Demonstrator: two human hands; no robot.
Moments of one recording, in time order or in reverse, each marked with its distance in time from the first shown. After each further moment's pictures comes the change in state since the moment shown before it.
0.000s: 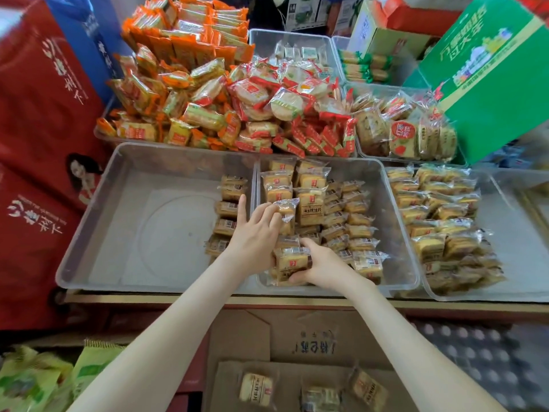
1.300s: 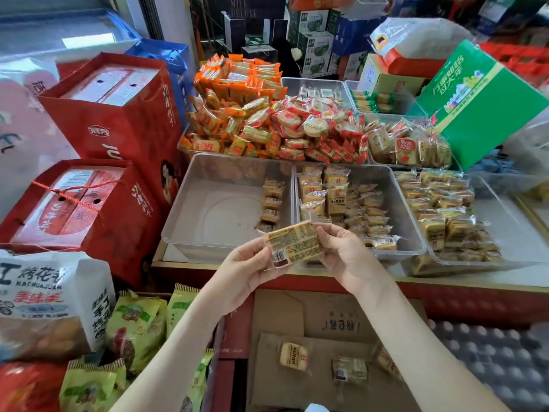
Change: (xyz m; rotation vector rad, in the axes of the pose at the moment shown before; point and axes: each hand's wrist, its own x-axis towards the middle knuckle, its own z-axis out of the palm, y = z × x) left_hand -0.216 -0.016 -0.052 -2.229 0.008 -0.148; right_hand -0.147 -0.095 0.066 1.257 0.120 -0.194
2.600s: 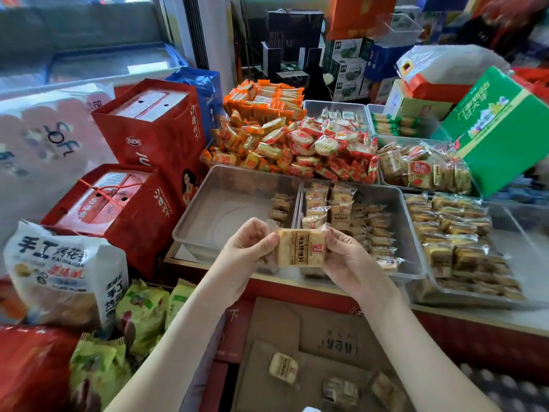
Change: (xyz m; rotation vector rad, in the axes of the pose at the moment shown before) left_hand -0.004 0.013 0.075 0.304 0.271 0.269; right_hand 0.001 -0.028 -0.042 0.200 -0.282 0.099
